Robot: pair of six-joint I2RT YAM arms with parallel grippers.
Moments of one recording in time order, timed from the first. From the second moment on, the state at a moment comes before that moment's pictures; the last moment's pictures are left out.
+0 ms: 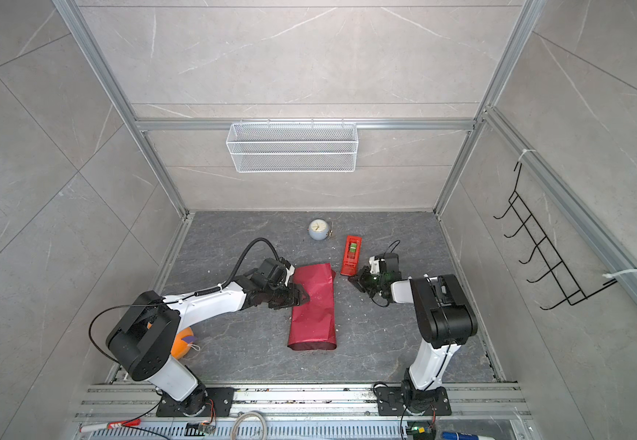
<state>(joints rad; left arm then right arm) -0.69 1.63 0.93 -0.26 0.30 -0.69 0.12 1.81 0.73 0.24 -0.61 0.89</state>
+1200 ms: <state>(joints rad) -0.69 1.63 0.93 -0.26 0.30 -0.69 0.78 1.19 0.39 0.40 0.19 1.06</state>
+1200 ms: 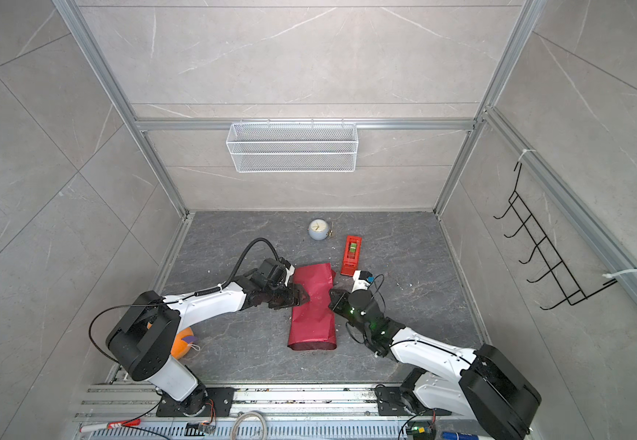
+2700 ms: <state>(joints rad) -0.69 1.64 0.93 -0.25 0.31 -0.69 0.85 1.39 0.32 0.66 0.40 0.89</state>
